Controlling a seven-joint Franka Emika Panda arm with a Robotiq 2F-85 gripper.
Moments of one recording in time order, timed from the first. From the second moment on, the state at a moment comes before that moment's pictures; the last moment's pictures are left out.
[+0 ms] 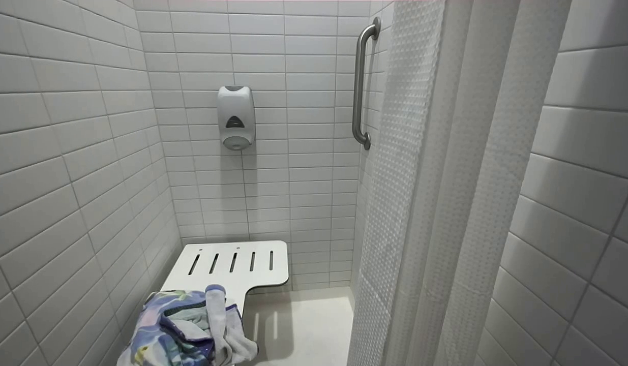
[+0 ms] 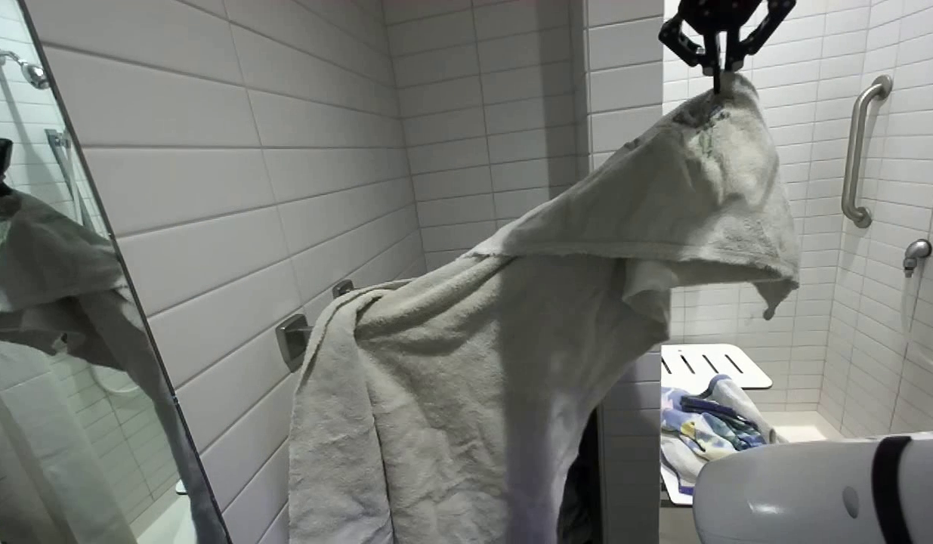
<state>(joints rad) -0.28 -0.87 0.08 -1.90 -0.27 1.49 0.58</state>
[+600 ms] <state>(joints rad) -0.34 -0.81 0.07 -1.85 -0.44 1.45 0.58</state>
